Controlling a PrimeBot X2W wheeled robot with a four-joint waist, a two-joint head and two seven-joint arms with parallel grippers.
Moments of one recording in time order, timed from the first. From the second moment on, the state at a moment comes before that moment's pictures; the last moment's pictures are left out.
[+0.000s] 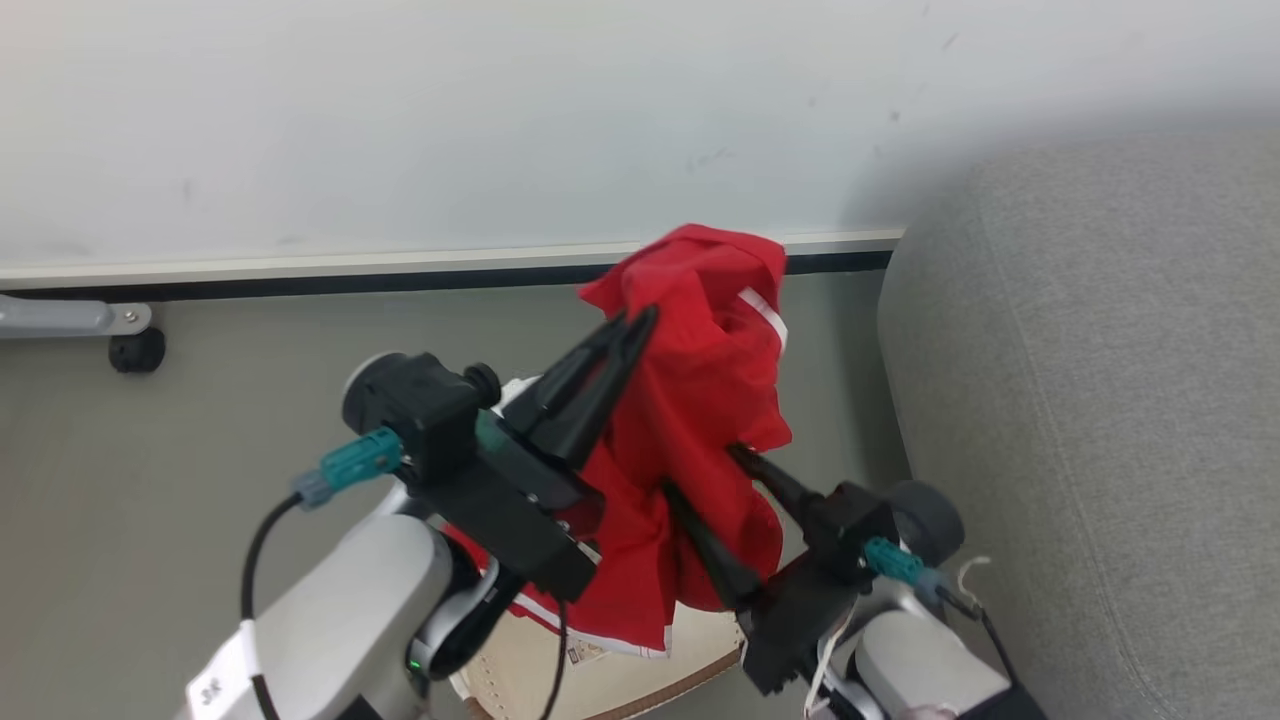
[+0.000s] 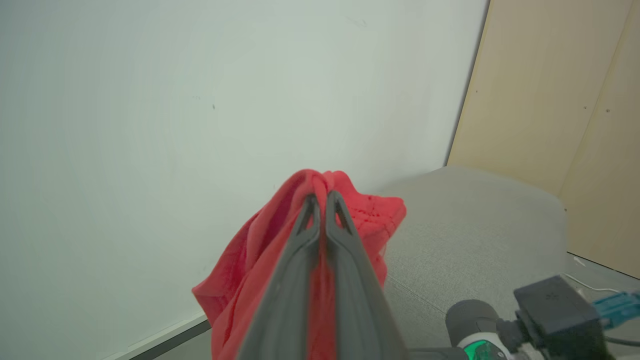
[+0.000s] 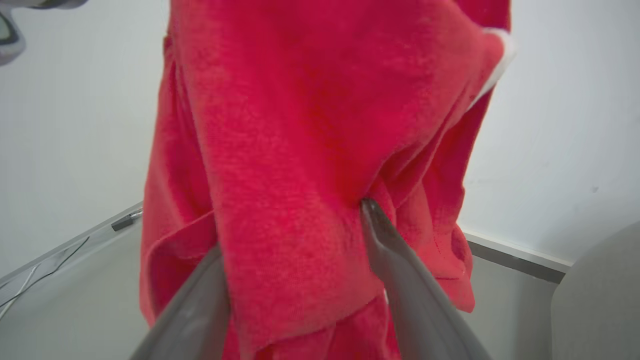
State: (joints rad) left arm -0.63 0.31 -0.77 0.14 -0.77 -0.09 -0.22; right arm -0.47 -0.06 0.71 0.49 0.31 0.06 -0.24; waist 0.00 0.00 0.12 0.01
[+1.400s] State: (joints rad) left arm -0.48 0.38 -0.78 0.21 -0.81 -0.07 -0.20; right arm -0.50 -0.08 0.64 0.31 0.42 -0.10 -0.25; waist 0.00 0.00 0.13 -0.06
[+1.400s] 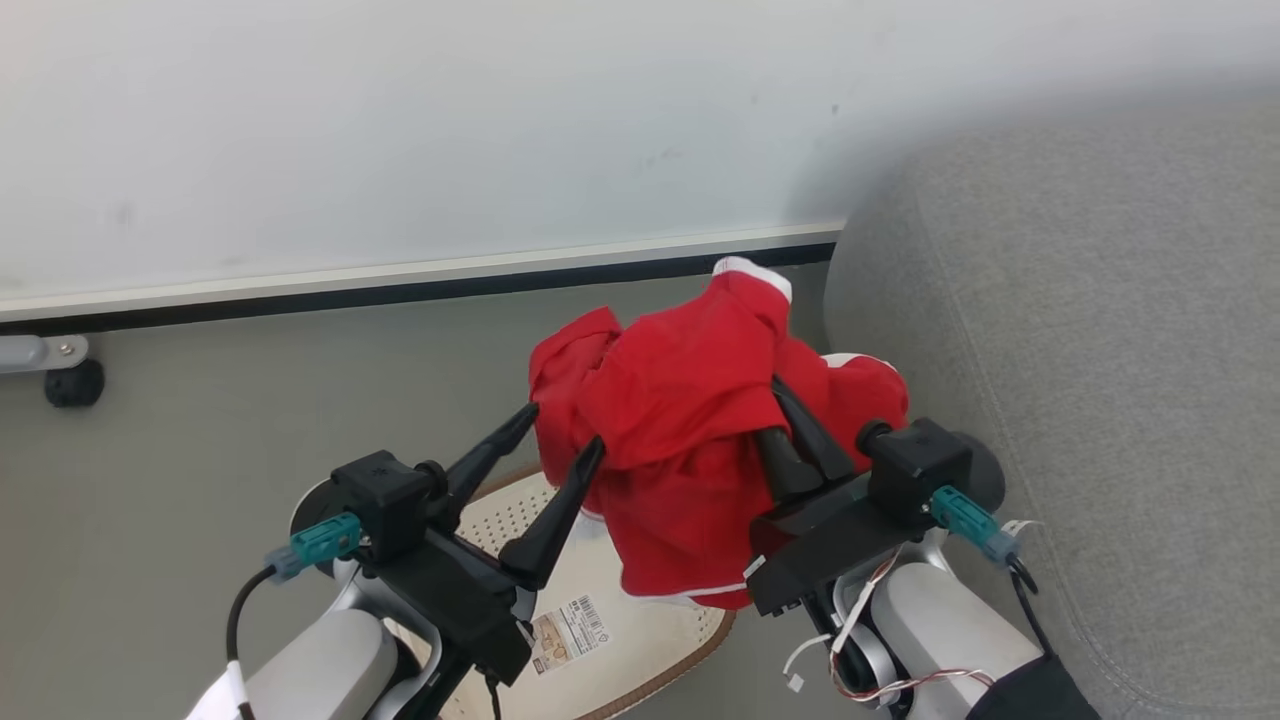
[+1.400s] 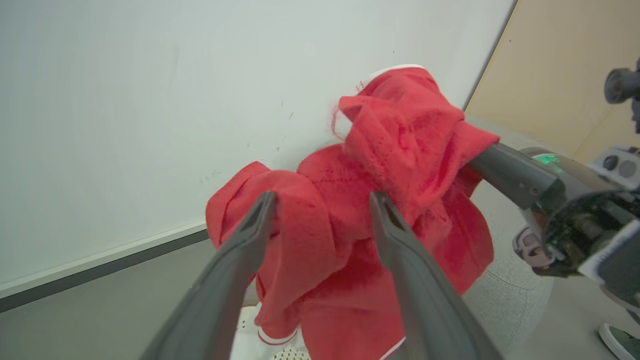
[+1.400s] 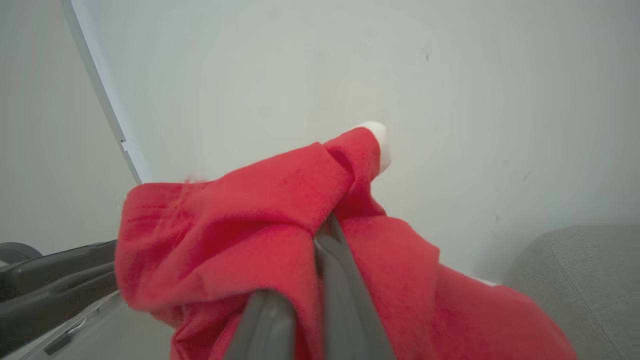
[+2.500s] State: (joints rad) left arm -0.40 0.49 -0.78 0.00 -0.75 -0.04 -0.22; right arm -0.39 -0.24 0.49 -0.06 0.27 -0.11 -0.25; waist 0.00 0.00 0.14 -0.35
